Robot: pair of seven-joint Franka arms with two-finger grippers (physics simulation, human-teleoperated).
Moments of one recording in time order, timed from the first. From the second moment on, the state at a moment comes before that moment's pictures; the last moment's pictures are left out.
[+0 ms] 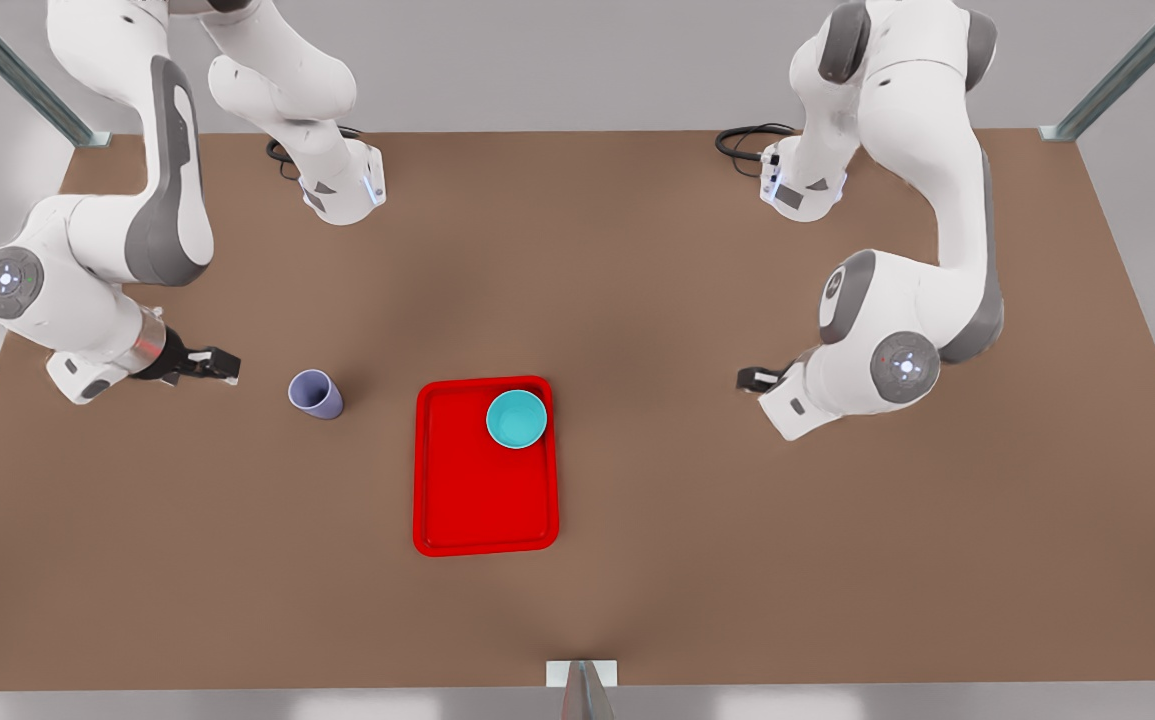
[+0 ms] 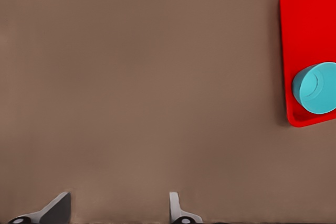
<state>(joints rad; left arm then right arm) -0.48 0.43 0.27 -1.32 -0.21 1.47 -0.07 -0.03 0.09 0.02 -1.81 0.03 1.82 -0.04</state>
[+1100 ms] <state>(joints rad) -0.44 0.29 0.27 -1.39 -0.06 1.40 -0.07 0.04 0.32 -0.05 -2.12 0.08 2.13 -0.02</state>
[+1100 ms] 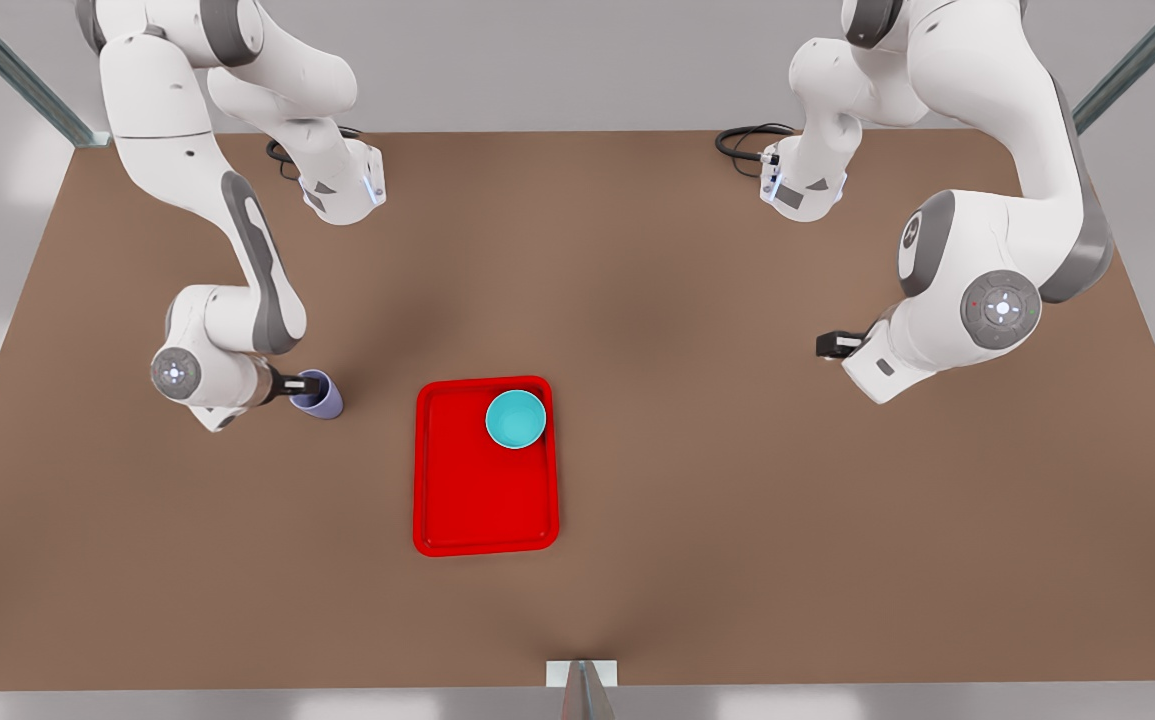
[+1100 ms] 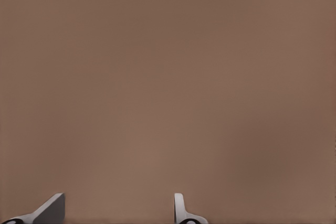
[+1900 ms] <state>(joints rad) -0.44 0.30 0.27 -1.40 -0.06 1.40 -0.07 0.10 0.32 -0.05 -1.98 0.11 2.06 0.00</state>
